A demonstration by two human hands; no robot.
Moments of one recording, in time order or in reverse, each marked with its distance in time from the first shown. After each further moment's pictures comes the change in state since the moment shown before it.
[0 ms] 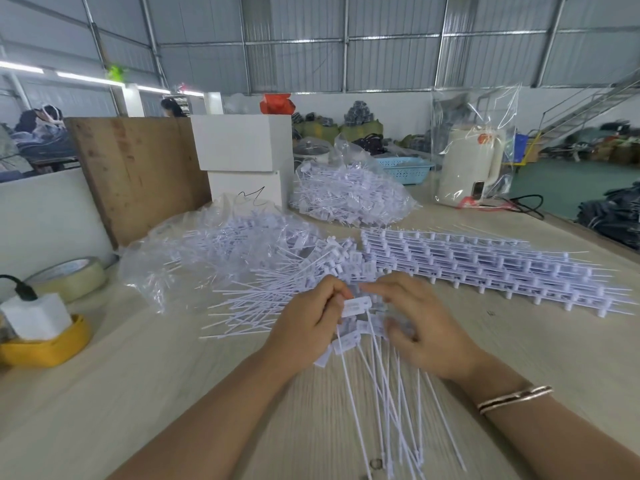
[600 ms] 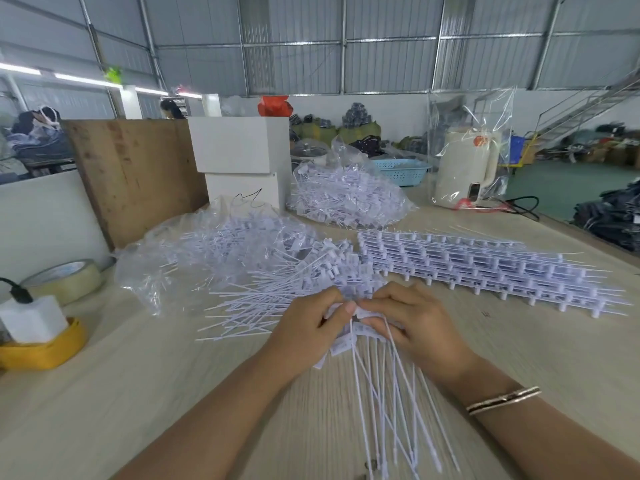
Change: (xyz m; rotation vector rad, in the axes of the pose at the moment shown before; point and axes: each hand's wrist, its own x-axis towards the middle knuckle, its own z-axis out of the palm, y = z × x) left_hand -0.001 0.000 0.003 0.009 -0.032 -0.004; right_hand 0.003 0.004 0.009 -0.245 0.198 -0.141
